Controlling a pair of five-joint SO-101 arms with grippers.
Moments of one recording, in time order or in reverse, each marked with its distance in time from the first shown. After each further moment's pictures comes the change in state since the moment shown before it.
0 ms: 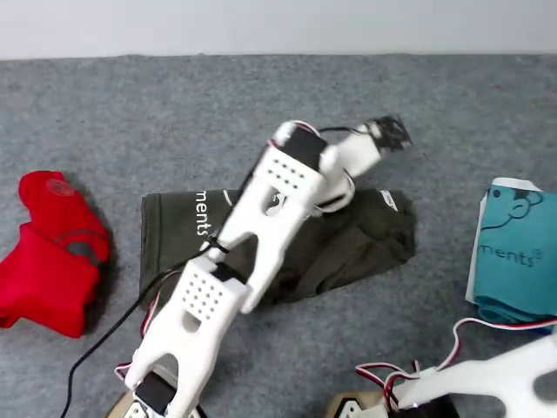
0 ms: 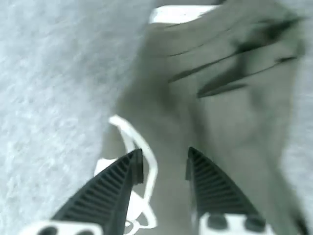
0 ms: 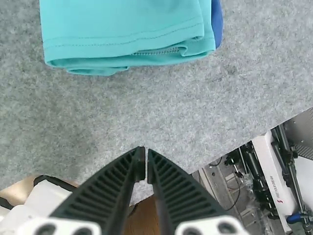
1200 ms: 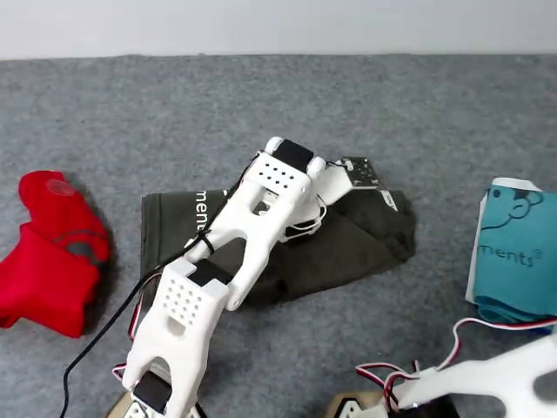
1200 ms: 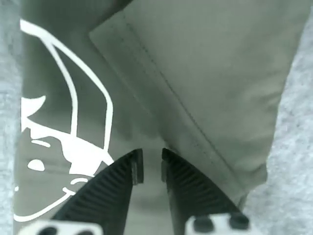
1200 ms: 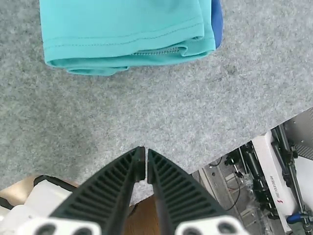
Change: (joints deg) left arm -5.5 -7.3 27.3 -0.8 -4.7; right arm 0.0 0.0 0.0 0.0 0.0
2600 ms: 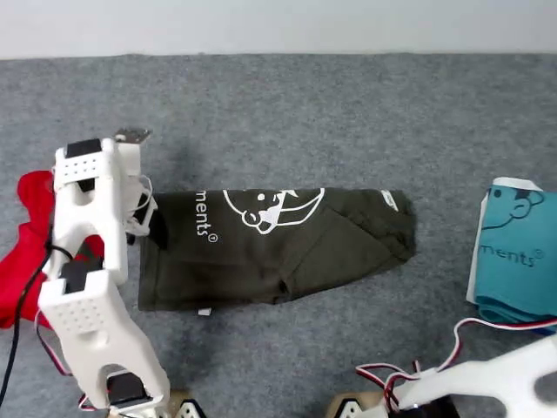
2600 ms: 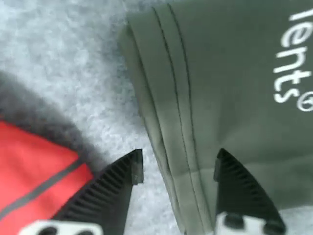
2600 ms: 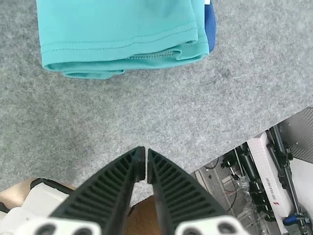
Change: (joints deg) left arm -45.5 -14.3 29.1 -8.4 17.1; right arm 0.0 0.0 -1.4 0.0 0.0
